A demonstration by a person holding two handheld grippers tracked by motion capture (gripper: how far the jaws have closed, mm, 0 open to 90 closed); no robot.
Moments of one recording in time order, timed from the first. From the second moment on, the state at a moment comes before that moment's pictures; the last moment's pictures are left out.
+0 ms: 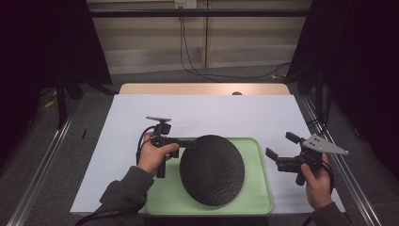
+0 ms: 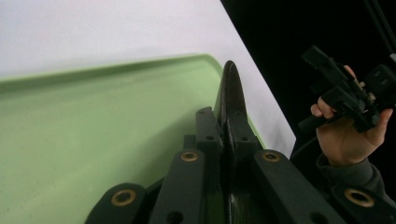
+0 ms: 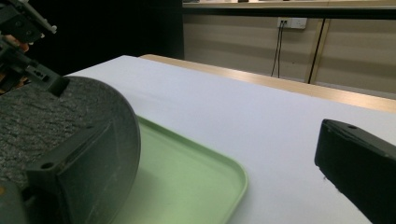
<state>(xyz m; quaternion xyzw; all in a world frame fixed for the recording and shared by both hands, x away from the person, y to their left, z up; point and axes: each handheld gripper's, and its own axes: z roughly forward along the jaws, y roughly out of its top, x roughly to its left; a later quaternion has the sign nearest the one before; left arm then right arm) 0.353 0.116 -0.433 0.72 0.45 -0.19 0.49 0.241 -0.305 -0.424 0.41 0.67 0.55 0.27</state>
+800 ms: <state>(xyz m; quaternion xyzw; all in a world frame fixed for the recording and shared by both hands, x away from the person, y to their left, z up) 0.348 0.118 -0.447 0.73 0.44 -0.16 0.50 0.241 -0.306 -0.424 0.41 0.67 0.55 0.27</state>
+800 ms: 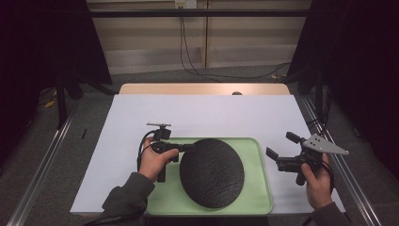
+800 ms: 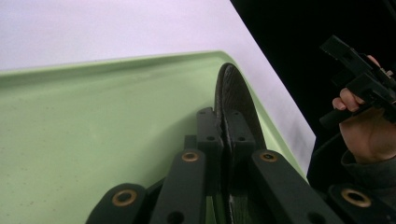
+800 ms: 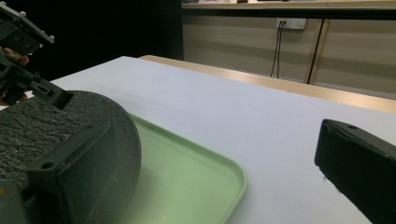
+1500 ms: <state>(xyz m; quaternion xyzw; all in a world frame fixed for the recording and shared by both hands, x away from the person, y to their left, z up) 0.348 0.123 -0.463 0.74 0.46 -0.12 0.48 0.242 -0.304 -0.425 0.41 0.68 0.54 0.27</state>
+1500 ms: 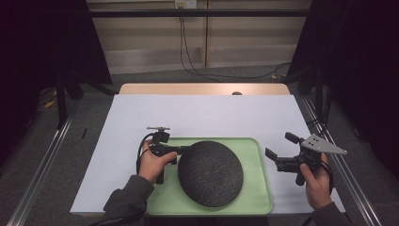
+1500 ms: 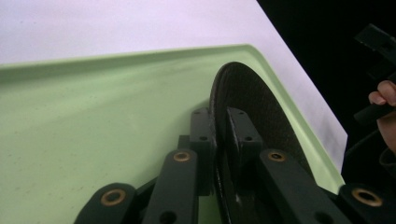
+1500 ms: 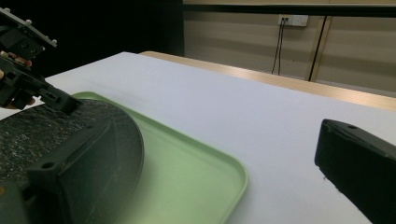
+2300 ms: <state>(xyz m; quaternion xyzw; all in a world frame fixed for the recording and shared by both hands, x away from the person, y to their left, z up) 0.345 0.126 -0.477 0.74 0.46 -0.10 0.47 0.242 -0.303 -0.425 0.41 0.68 0.54 0.27</state>
